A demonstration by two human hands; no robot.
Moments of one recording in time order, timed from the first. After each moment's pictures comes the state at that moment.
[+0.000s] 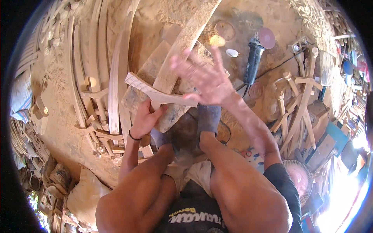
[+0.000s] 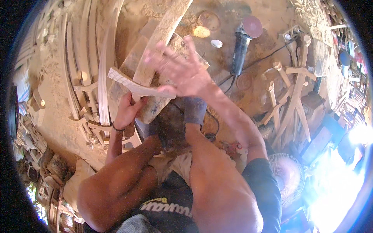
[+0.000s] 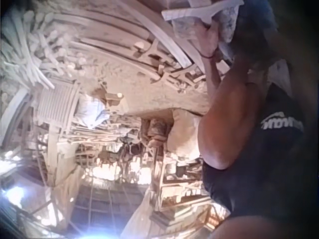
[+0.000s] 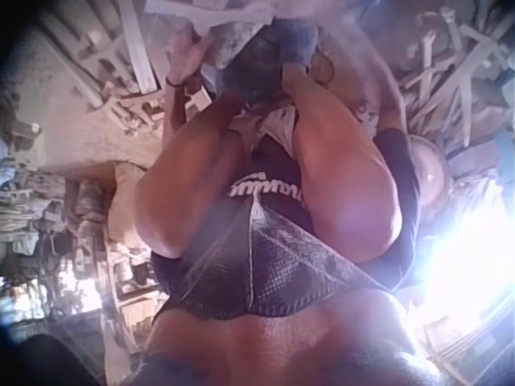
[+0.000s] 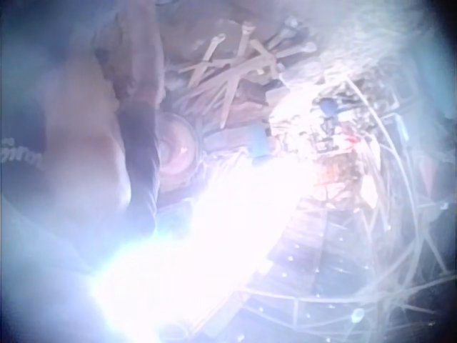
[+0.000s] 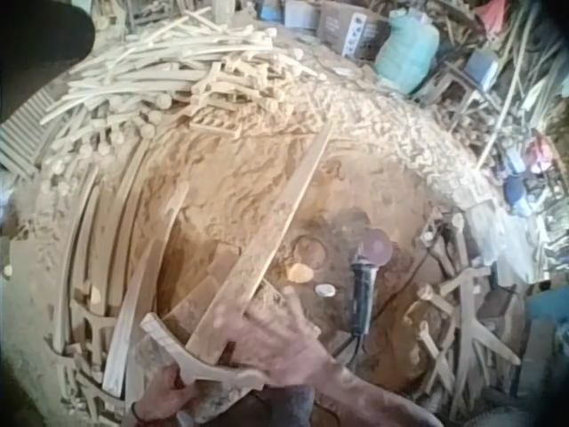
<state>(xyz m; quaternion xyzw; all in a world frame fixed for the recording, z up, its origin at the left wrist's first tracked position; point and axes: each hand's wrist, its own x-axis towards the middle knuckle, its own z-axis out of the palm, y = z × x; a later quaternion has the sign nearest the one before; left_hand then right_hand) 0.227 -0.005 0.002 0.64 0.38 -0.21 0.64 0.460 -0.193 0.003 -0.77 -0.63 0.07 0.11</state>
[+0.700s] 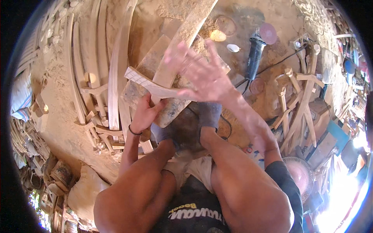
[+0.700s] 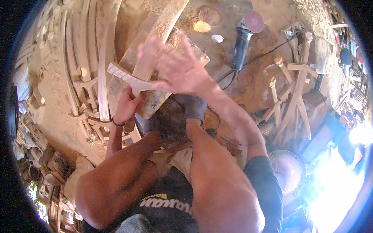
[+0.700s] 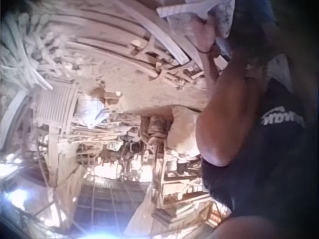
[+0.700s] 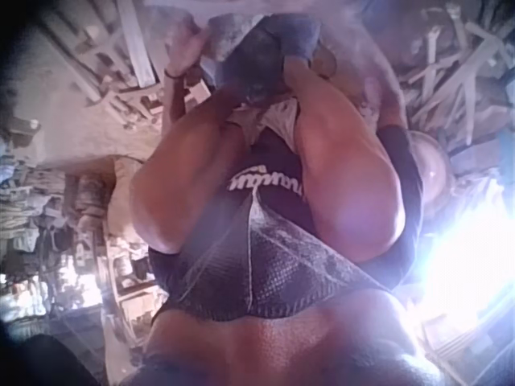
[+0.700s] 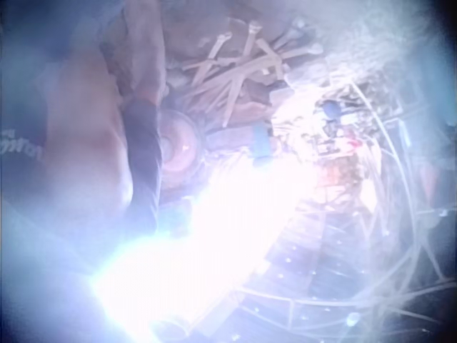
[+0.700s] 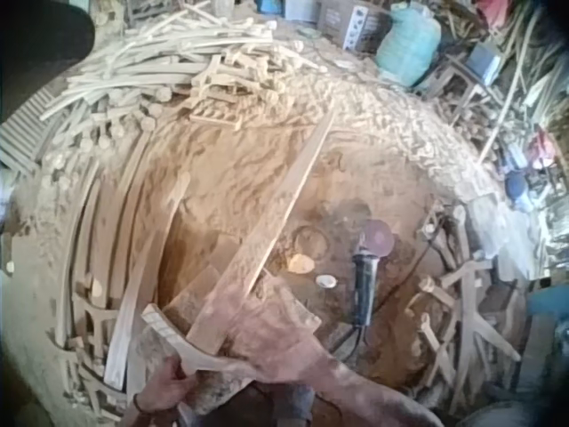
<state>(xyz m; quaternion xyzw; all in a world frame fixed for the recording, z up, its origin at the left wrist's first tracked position) 0.221 -0.010 -0.009 0.65 0.35 -0.15 0.66 0.455 -0.184 0.015 -0.77 -0.61 0.09 0.14</state>
